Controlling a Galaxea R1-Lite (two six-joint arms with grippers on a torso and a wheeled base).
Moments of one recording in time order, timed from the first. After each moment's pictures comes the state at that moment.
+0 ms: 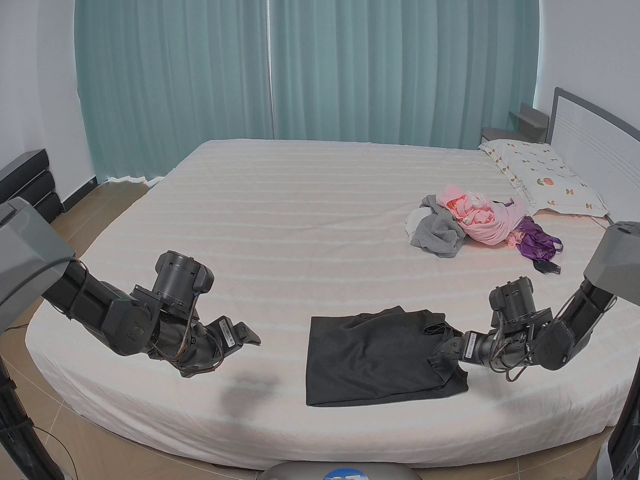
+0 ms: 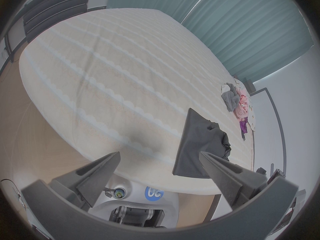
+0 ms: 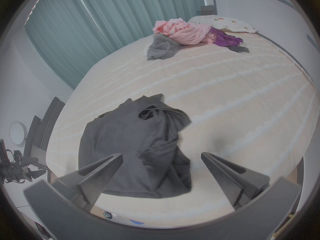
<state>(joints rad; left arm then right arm) -0.37 1.96 -0.83 -0.16 -0.09 -0.84 0.30 2.10 -0.63 -0.56 -0.08 0.56</state>
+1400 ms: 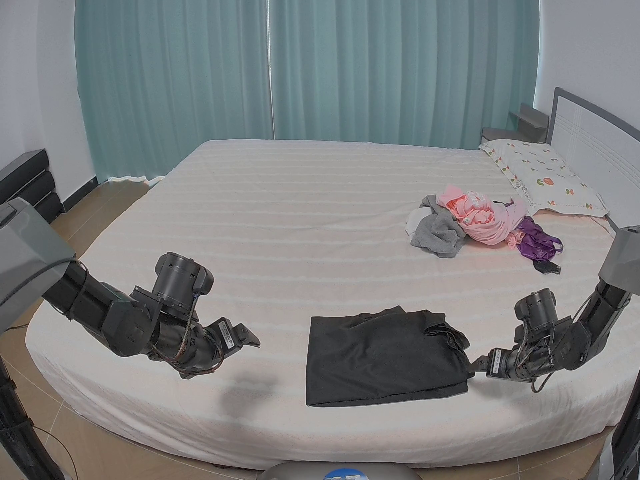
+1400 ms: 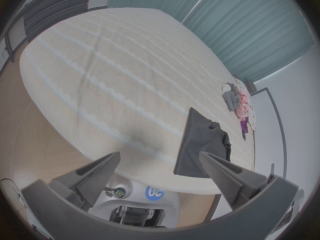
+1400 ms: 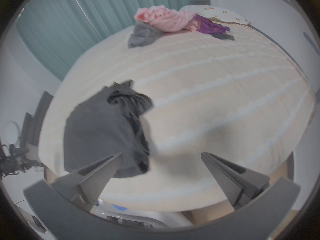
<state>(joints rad) -0.37 1.96 -0.83 -0.16 -0.09 -0.84 0.17 2.09 -0.53 -0.50 -0.04 0.44</state>
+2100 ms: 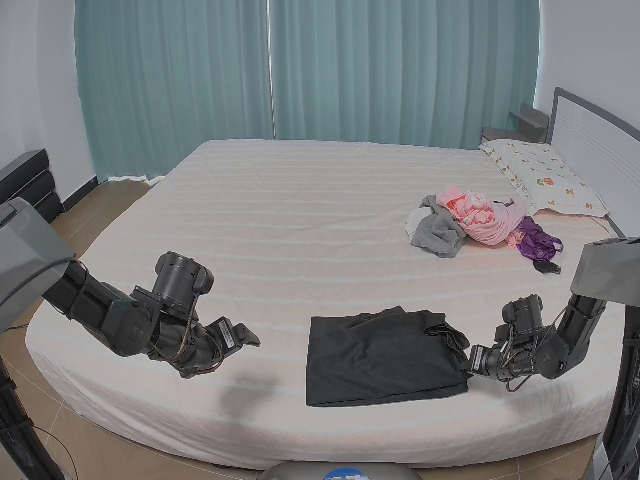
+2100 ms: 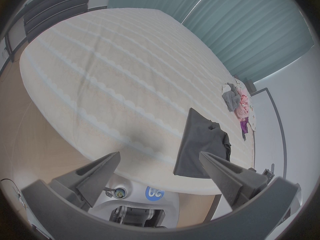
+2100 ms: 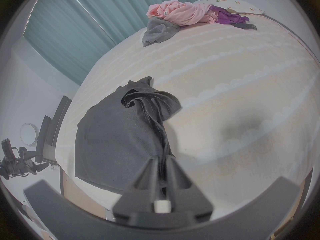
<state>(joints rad) -0.37 1.96 -0.83 -0.16 -0.09 -0.84 0.16 2.26 -0.56 -0.77 0.15 0.48</state>
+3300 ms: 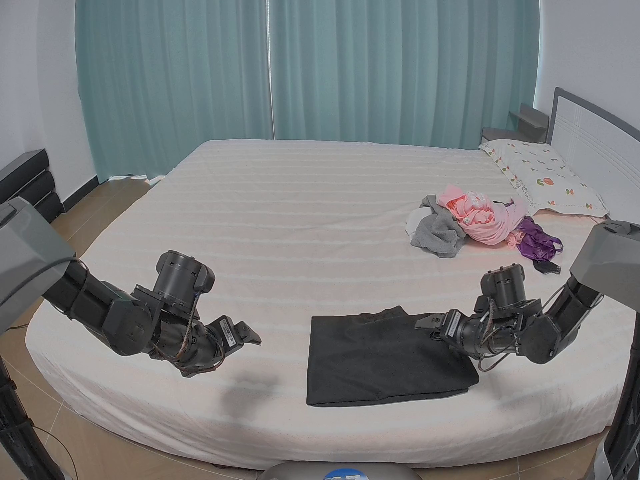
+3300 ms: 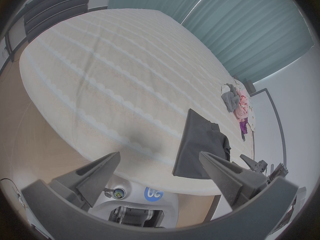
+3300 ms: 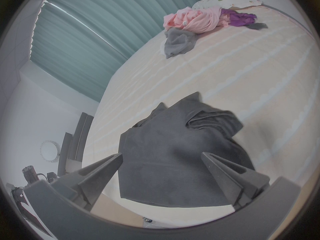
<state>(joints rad) -0.37 1.96 -0.84 -0.16 -0.09 -0.85 0.31 2.16 -0.72 -0.69 0.15 0.75</state>
